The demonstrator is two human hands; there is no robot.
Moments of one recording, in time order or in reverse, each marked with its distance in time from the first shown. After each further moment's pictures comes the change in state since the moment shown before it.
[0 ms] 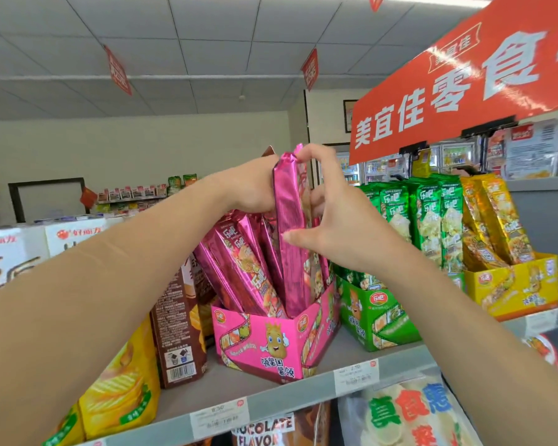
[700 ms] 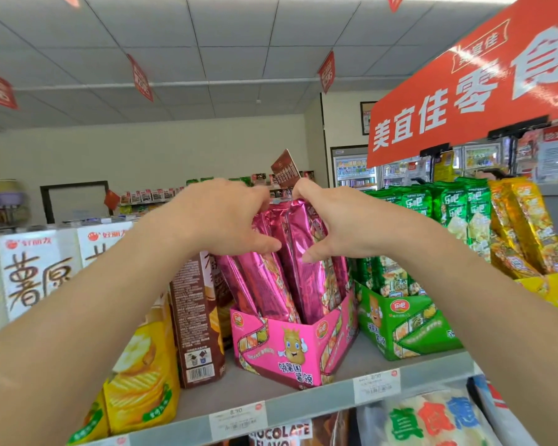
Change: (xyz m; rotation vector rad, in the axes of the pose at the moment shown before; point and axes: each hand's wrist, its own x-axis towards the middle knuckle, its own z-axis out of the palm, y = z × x) left_hand -0.073 0.001 -0.010 0.568 0.001 -0.247; right_hand 0.031 0.003 -0.003 -0.516 -0.400 -0.117
